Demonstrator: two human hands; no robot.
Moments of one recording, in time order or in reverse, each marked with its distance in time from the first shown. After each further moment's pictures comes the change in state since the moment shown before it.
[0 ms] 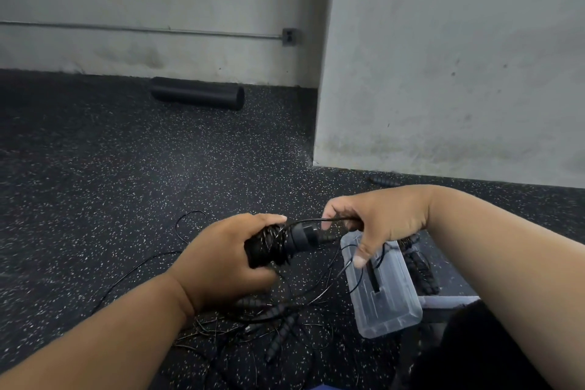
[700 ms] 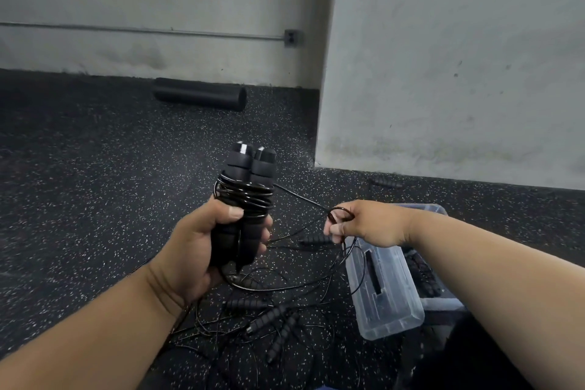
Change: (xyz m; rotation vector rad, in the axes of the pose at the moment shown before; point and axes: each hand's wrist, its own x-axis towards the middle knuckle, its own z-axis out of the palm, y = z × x) left_hand -0.002 0.009 -0.015 -1.413 0.121 -0.255; right_hand 0.037 0.033 0.029 0.207 0.314 0.034
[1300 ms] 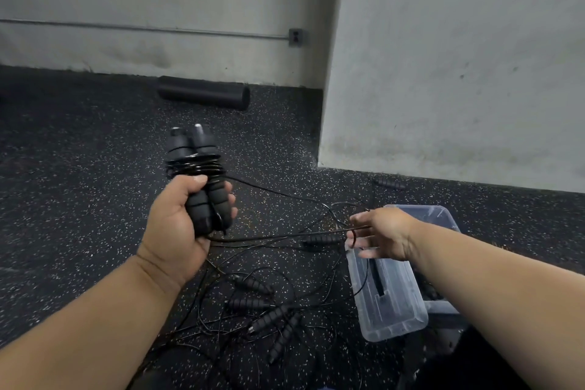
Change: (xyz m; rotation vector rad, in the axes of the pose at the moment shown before) left_hand 0.013 0.015 -0.014 -0.113 0.409 0.229; right_hand 0.018 0.036 0.015 0.835 0.335 0.551
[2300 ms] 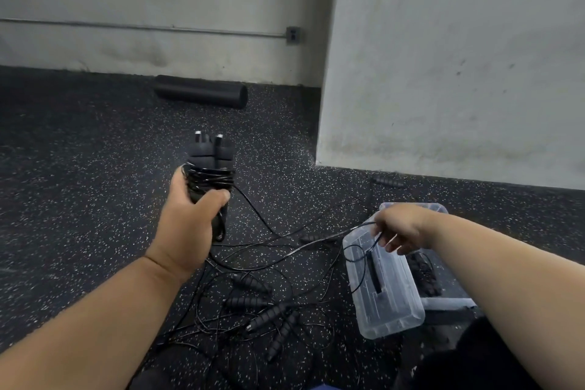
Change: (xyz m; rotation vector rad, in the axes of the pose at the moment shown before) left_hand 0.000 -0.012 0.002 0.505 -0.030 0.196; right_hand 0.011 -0.003 -0.048 -0.534 0.038 0.063
